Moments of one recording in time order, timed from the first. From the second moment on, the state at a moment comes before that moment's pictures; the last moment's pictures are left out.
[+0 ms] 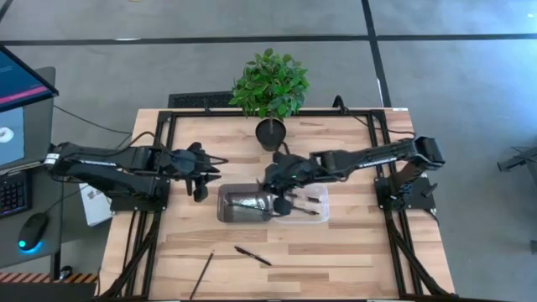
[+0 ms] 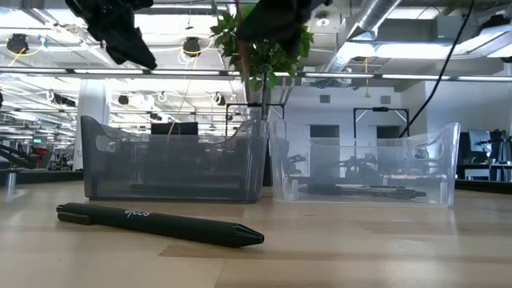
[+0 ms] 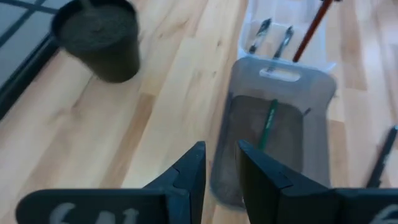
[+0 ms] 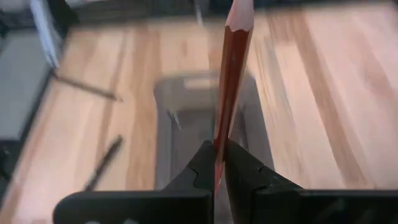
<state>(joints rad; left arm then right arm) -0.04 0.87 0.78 -0.62 -0.20 -0.23 0.11 1.70 1.39 -0.37 0.00 0.09</state>
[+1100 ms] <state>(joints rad) -0.04 0.84 0.78 -0.73 -0.25 -0.25 0.09 2.26 2.00 -1.01 -0.11 0.06</state>
